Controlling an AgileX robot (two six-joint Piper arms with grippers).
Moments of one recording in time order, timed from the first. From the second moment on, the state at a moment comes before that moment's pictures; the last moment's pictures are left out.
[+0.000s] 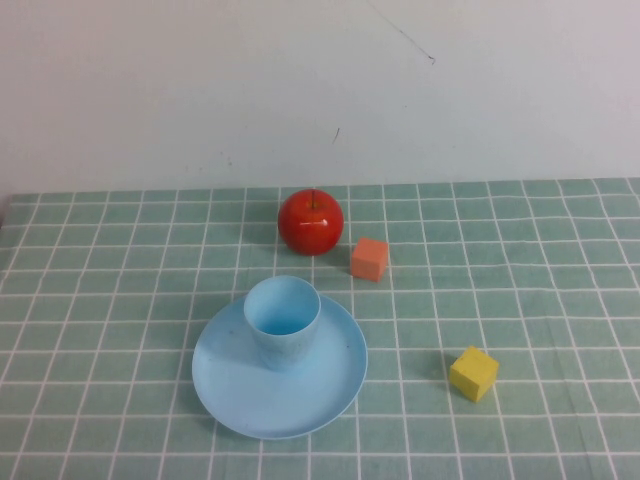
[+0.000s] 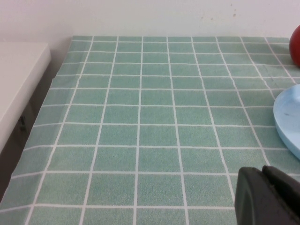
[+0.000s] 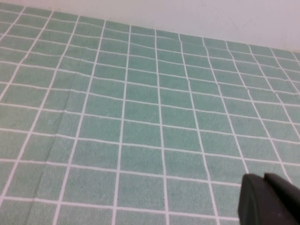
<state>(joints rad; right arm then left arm) -0.07 -0.01 0.03 -0.06 0.41 -0.17 0.00 -0.02 0.02 -0.07 0.38 -0.05</state>
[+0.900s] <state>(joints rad) -0.07 -0.01 0.03 -0.06 0.41 0.01 0.00 -0.02 0.02 -0.07 0.38 -0.05</state>
